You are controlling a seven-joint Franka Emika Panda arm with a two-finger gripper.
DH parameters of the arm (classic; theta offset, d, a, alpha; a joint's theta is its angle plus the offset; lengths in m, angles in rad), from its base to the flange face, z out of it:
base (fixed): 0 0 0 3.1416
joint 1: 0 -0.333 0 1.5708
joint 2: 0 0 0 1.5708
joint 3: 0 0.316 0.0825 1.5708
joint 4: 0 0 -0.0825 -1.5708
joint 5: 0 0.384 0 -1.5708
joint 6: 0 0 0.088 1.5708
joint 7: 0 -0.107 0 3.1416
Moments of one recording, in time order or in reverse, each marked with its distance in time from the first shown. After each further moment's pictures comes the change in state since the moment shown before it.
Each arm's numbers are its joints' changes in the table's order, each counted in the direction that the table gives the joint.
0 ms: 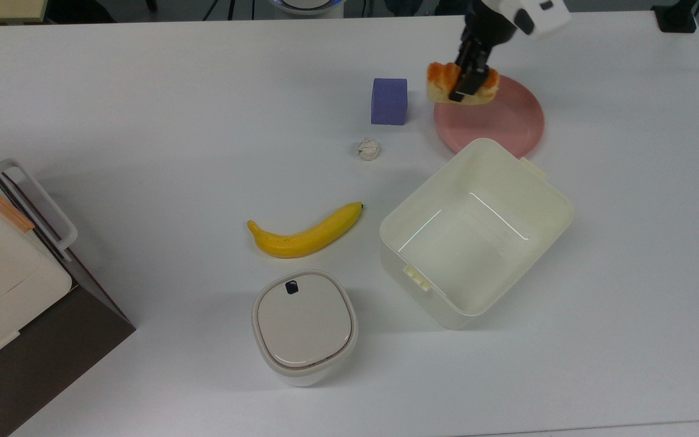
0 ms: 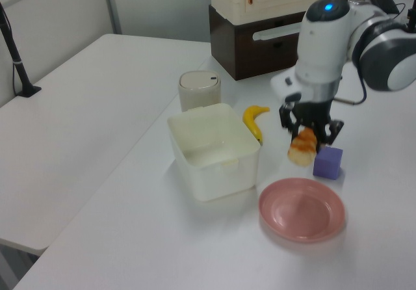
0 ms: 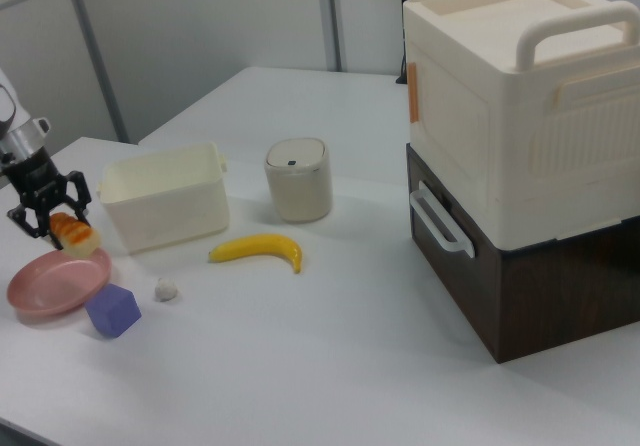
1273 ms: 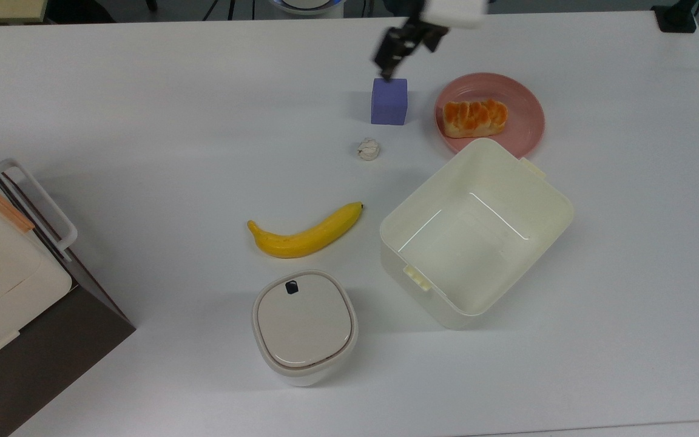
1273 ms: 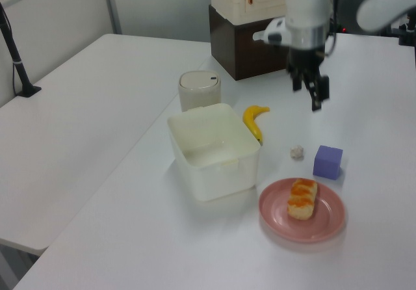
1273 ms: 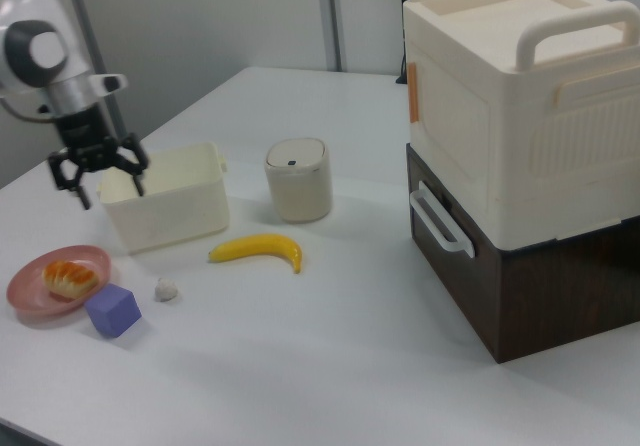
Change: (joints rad) arm 0.190 -0.059 -0.040 0.143 0.072 0.241 -0.464
